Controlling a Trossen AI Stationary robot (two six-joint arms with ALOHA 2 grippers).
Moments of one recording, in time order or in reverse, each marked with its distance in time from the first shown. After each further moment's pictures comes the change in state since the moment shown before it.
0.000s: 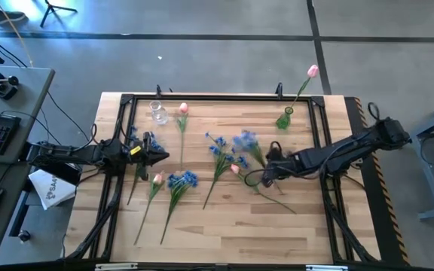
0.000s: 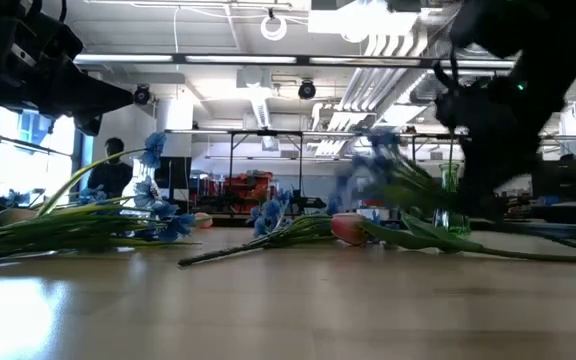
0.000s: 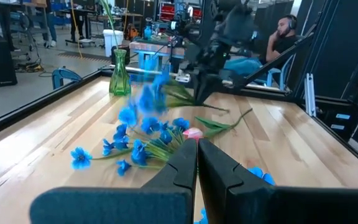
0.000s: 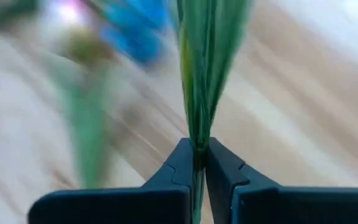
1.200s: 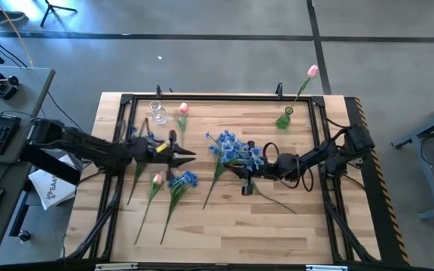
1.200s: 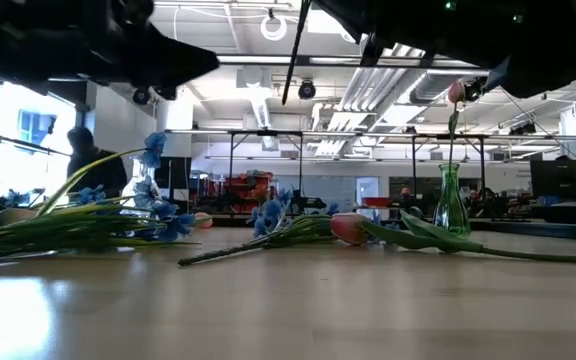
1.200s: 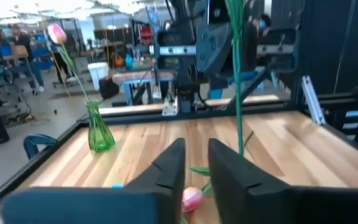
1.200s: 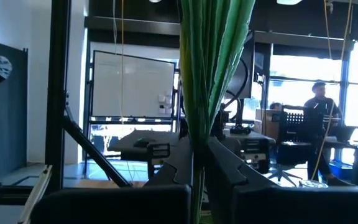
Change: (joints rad) left arm 0.000 1.010 0.261 0.812 0.081 0.209; right arm 0.008 0.406 0.008 1.845 -0.121 -1.096
